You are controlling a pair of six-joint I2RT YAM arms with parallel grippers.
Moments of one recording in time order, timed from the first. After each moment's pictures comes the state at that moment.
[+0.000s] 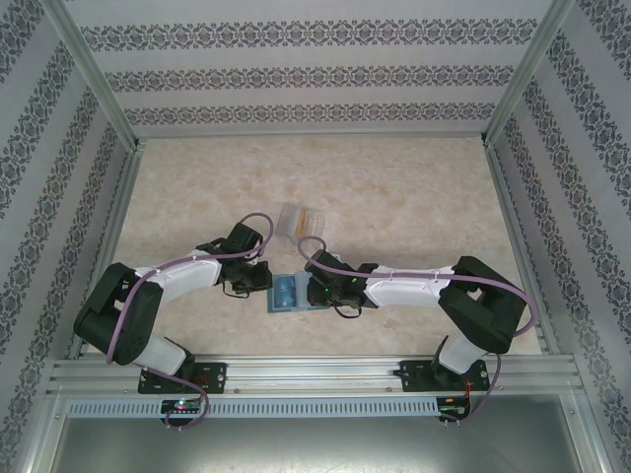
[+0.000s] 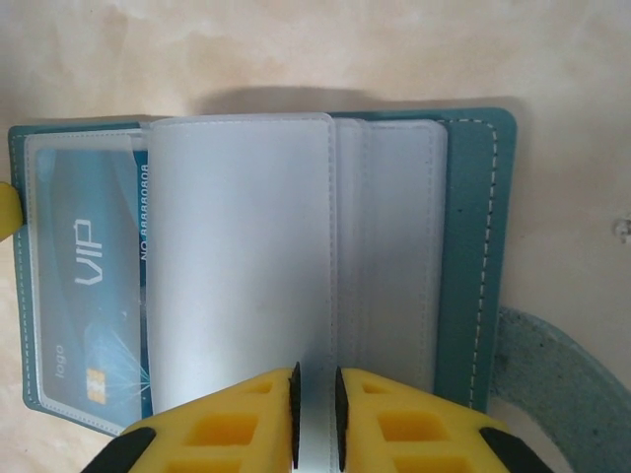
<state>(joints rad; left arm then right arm) -0.46 1.49 0.70 -0.41 0.27 -0.62 0.97 1.61 0.79 -0.23 0.01 0.94</state>
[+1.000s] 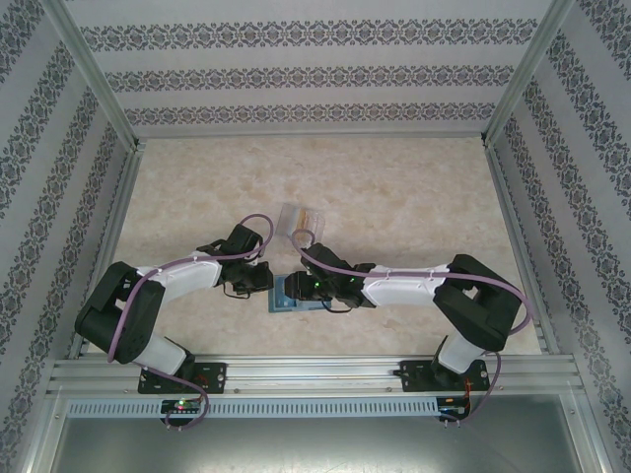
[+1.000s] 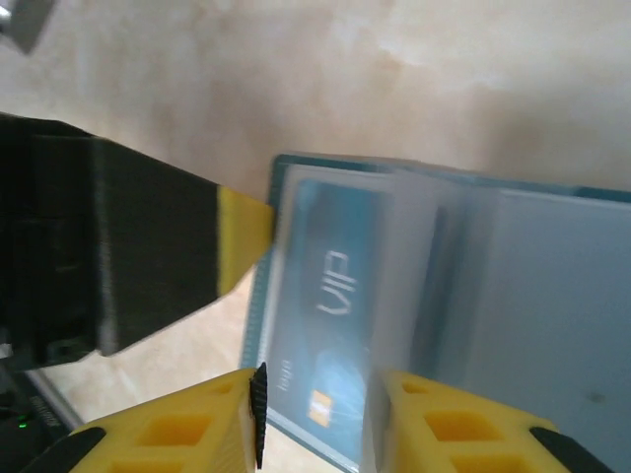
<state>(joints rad) -0.46 1.50 0.68 -0.36 0.29 -0.63 0.97 1.64 0.79 0.05 -0.17 0.93</state>
